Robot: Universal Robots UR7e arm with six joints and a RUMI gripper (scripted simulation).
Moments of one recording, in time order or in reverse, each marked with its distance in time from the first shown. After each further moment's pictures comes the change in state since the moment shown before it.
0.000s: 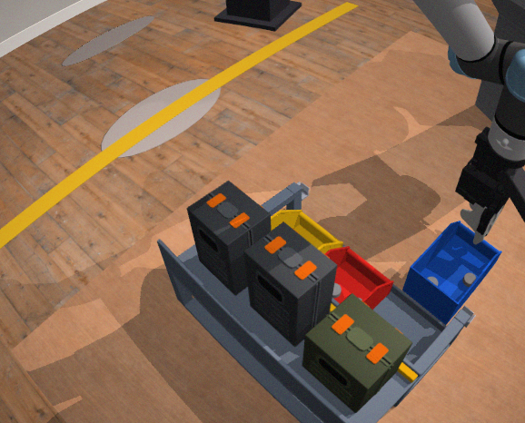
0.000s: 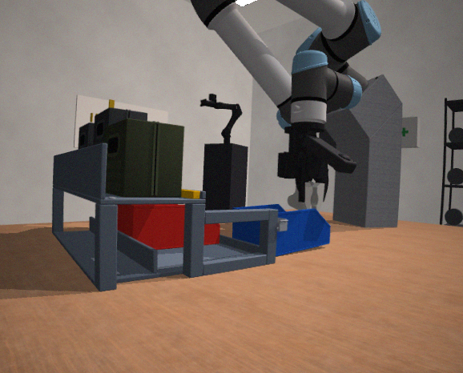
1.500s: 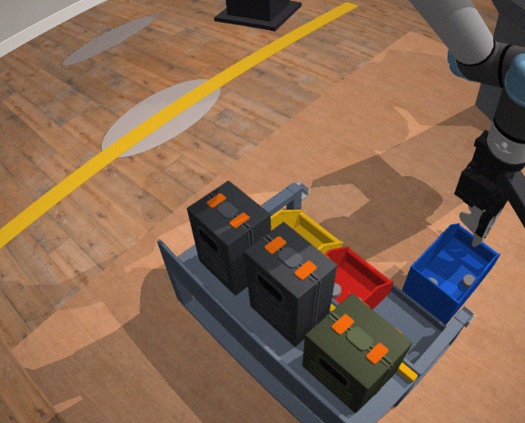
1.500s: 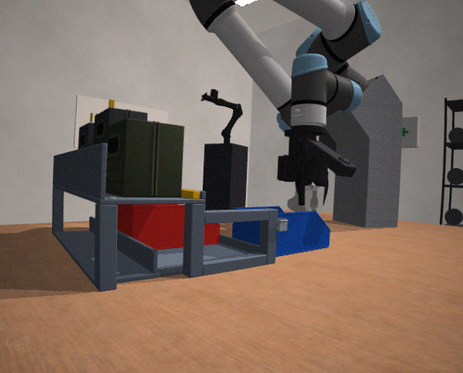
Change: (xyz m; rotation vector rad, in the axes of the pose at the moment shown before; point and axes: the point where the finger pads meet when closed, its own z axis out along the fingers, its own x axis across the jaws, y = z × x) arm 0.000 0.000 0.007 0.000 0.000 0.000
